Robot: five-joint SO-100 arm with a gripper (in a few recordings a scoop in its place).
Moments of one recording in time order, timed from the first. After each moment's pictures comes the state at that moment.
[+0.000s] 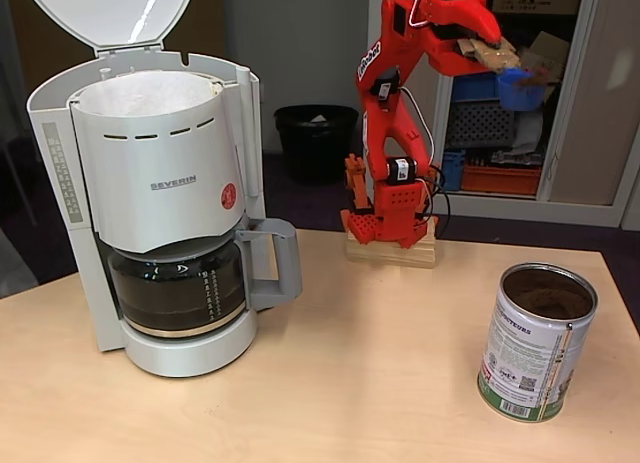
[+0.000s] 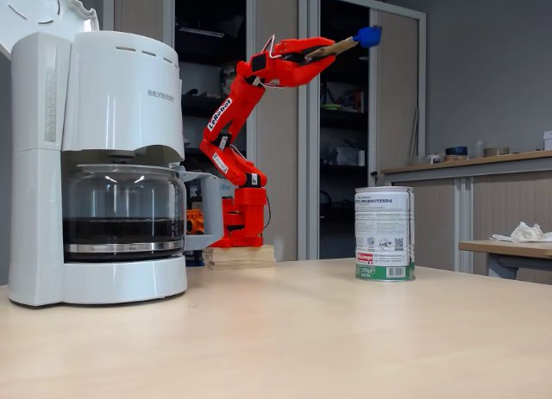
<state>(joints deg) -25.7 147.2 99.6 46.9 0.9</state>
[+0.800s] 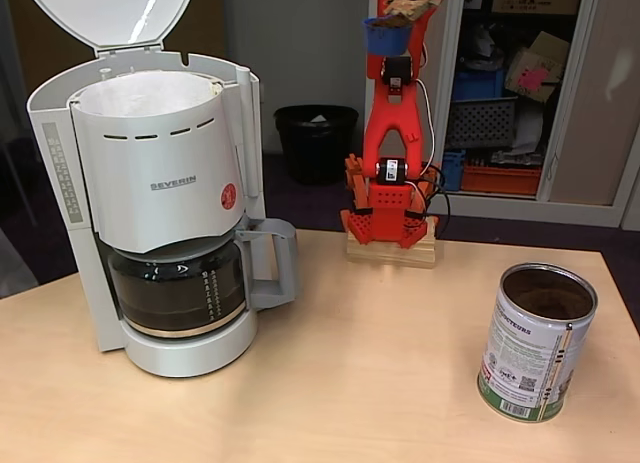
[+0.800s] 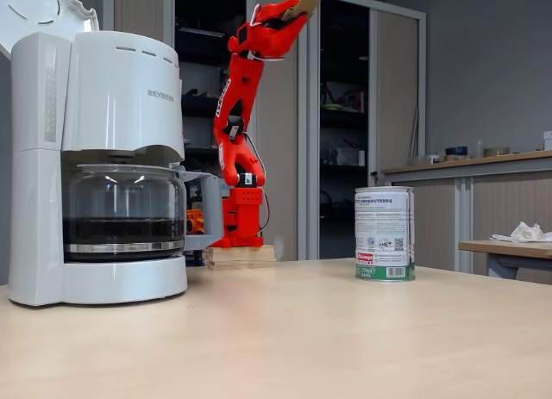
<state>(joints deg) -6.2 127.4 67.0 61.5 -3.1</state>
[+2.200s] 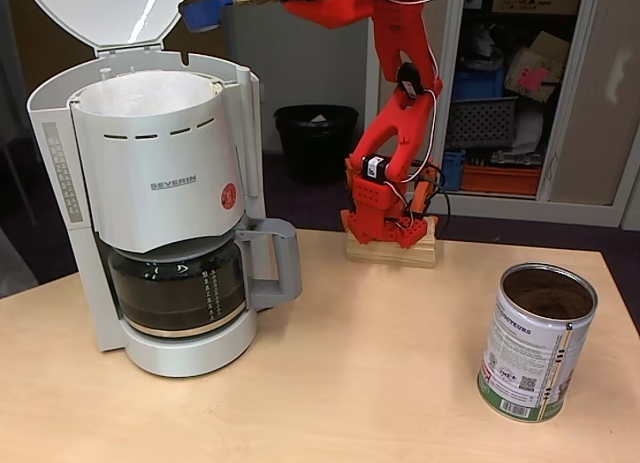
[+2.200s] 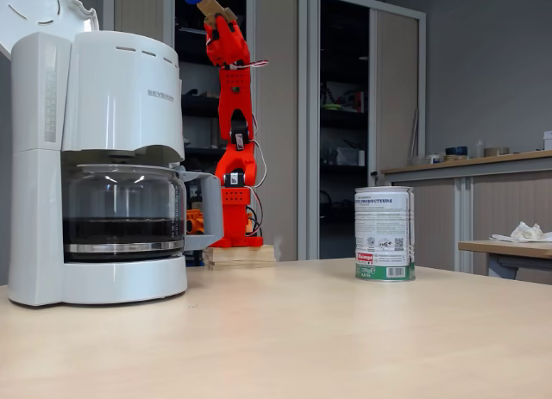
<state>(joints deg) 25.0 141.6 81.5 58.4 19.8</state>
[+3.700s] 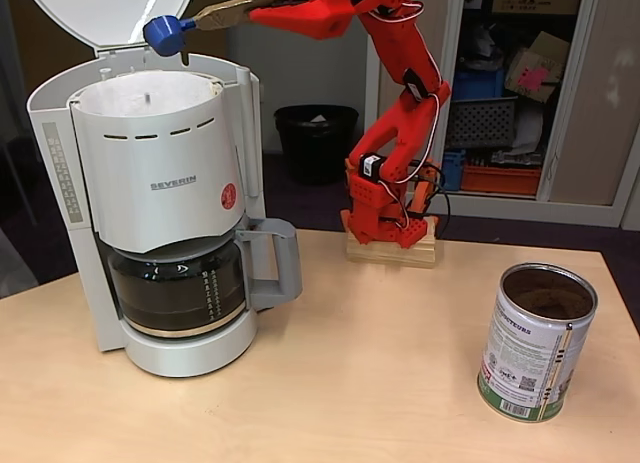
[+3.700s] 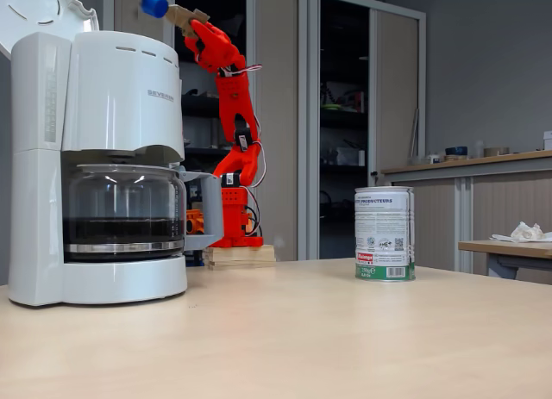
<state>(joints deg) 33.6 144.1 92.1 49.3 54.2</state>
